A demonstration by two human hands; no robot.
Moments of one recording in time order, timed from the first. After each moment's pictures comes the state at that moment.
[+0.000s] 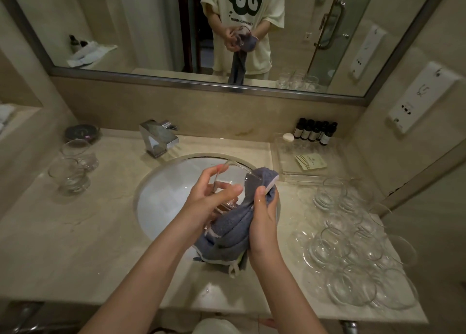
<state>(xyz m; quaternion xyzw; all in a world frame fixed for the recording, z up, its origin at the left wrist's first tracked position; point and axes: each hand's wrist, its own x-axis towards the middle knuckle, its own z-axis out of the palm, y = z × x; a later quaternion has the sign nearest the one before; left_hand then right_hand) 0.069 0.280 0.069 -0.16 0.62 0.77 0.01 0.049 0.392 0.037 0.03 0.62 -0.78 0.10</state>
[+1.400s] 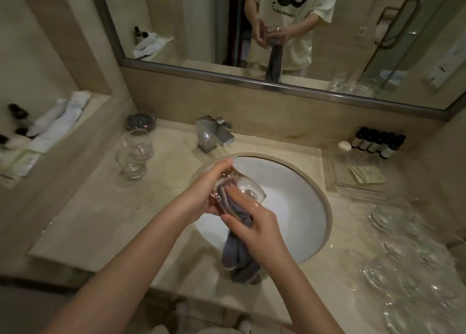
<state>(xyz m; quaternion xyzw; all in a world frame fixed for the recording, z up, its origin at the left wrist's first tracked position) 0.076 0.159 0.073 -0.29 0.61 0.74 0.05 0.072 0.311 0.048 -0.31 0.79 -0.51 0.14</state>
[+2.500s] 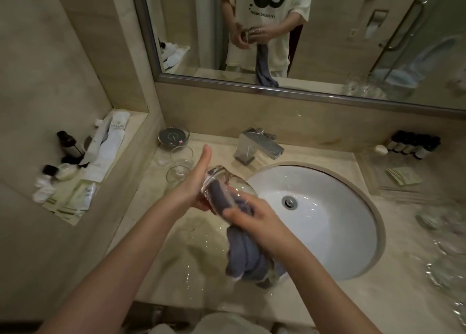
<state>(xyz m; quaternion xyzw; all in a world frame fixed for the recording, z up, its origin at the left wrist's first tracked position) 0.109 -0.028 0.083 -0.23 0.70 0.67 0.10 0.105 0.140 0.070 -0.31 0.73 -0.56 0.24</state>
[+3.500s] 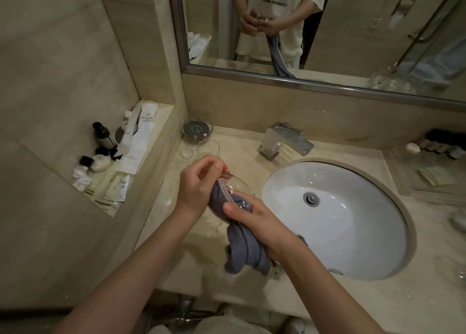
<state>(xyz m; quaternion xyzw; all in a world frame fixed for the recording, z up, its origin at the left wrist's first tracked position) 0.146 -0.080 0.042 -0.08 0.72 0.64 -0.25 0.128 0.072 0.050 -0.21 0.59 -0.67 0.40</state>
